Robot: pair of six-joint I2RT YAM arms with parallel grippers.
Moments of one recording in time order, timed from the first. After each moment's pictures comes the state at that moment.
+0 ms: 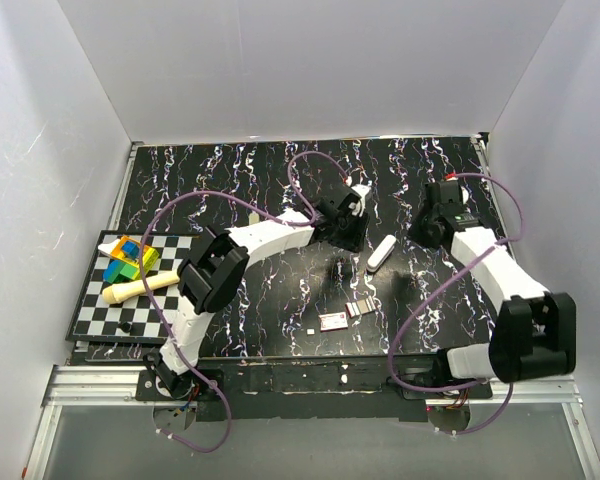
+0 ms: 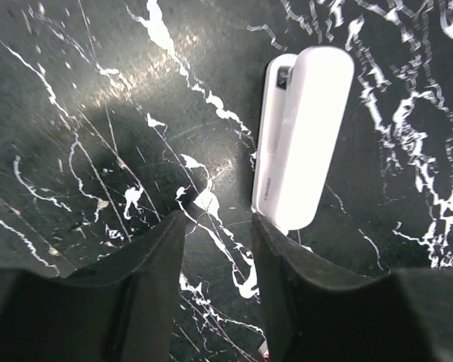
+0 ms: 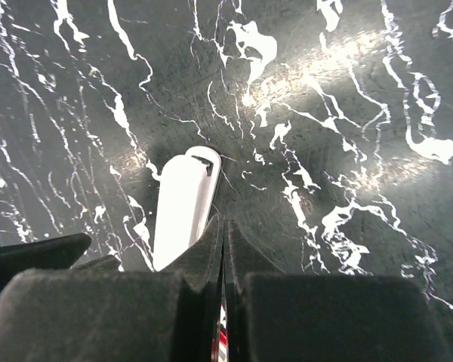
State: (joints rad) left arm -0.86 2.15 1.65 -0.34 0.11 -0.39; right arm 0.18 1.40 0.95 -0.50 0.10 0.63
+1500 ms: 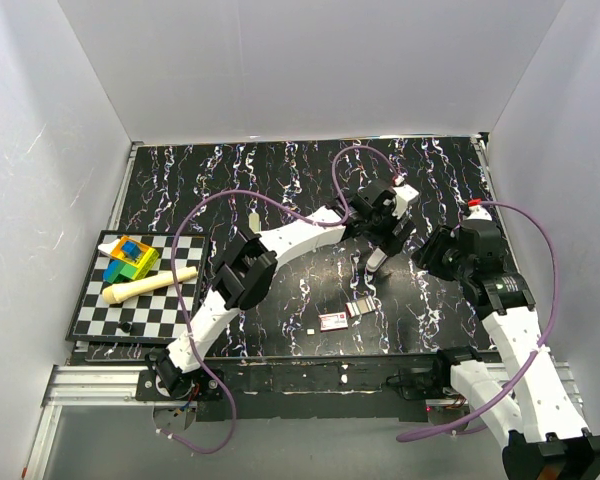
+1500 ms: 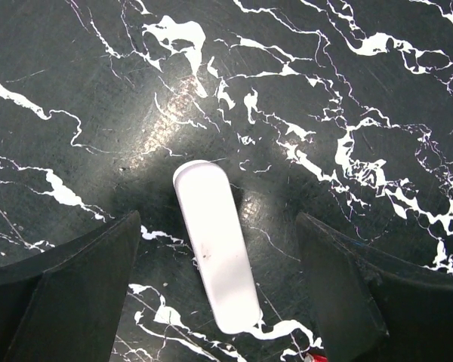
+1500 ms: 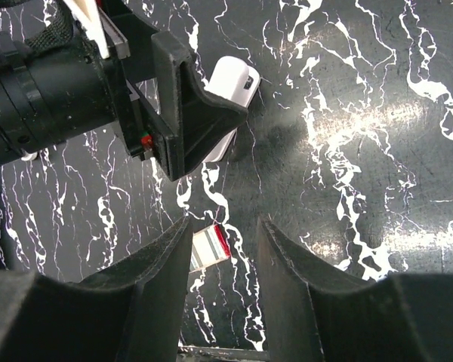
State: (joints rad) left arm -0.93 2.39 2.07 -0.43 0.16 -0.09; right arm 0.18 0.75 0.80 -0.72 -0.04 0.53
